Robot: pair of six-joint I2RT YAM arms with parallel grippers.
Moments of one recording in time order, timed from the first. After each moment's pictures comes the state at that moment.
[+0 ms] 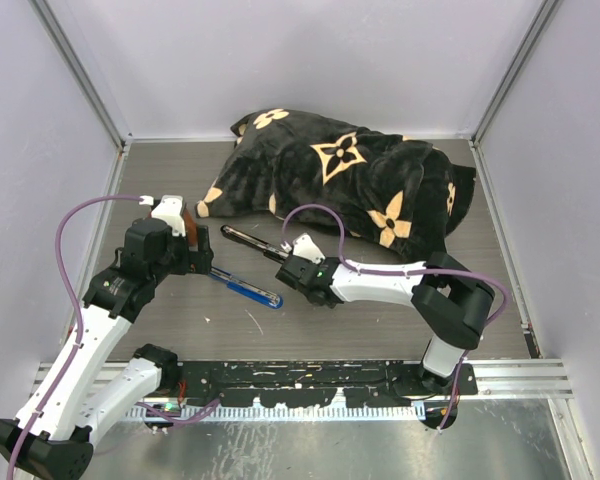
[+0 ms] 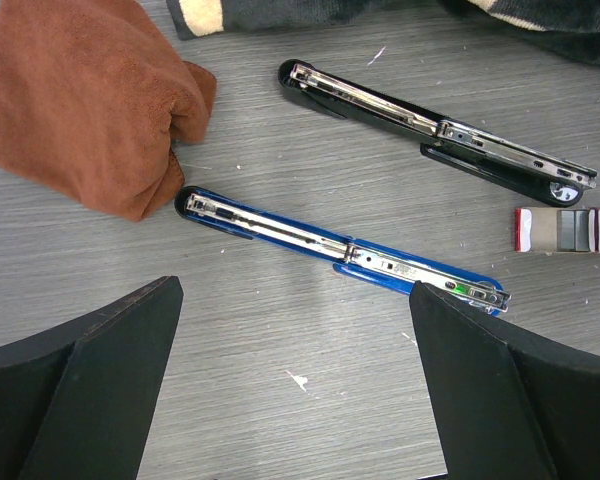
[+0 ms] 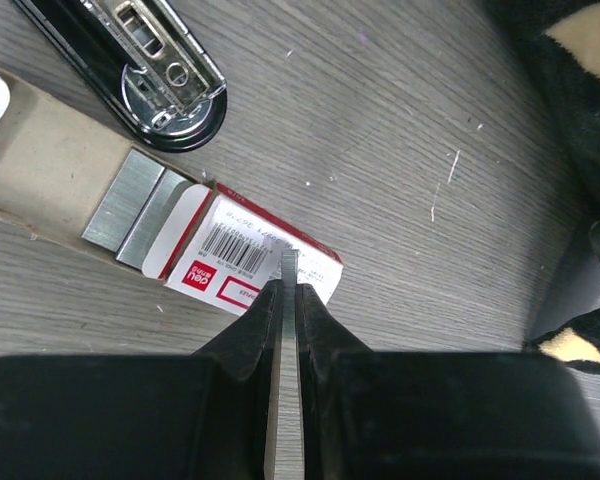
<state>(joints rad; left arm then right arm) -0.35 0.77 0.86 -0.69 -0.13 -0.19 1.04 1.70 1.00 -0.57 0.65 0.38</state>
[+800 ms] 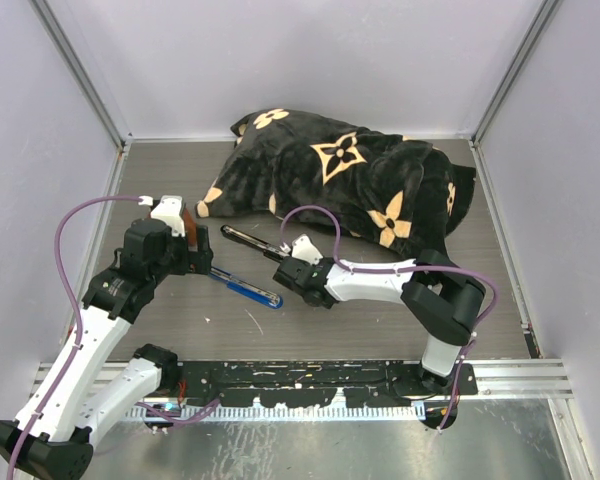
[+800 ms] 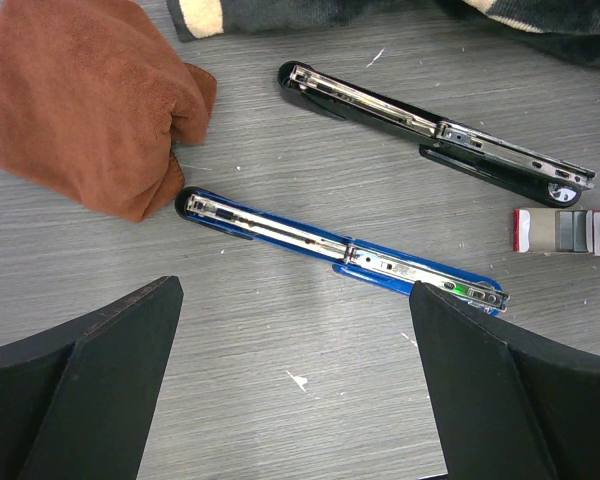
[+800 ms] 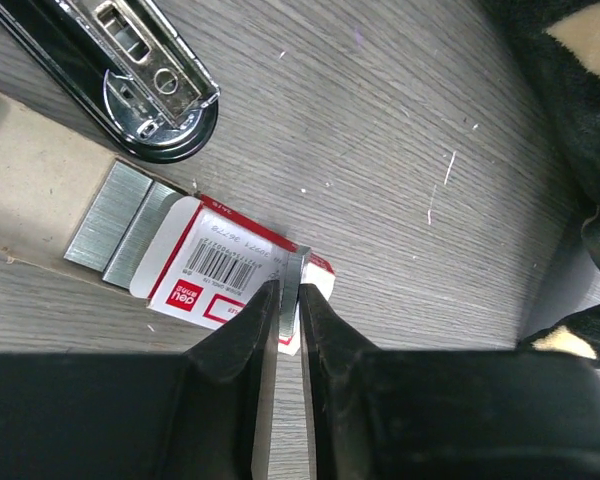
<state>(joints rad) -0.35 0.77 0.86 -0.69 -0.13 -0.19 1.05 1.75 1.01 -0.58 0.70 0.39</state>
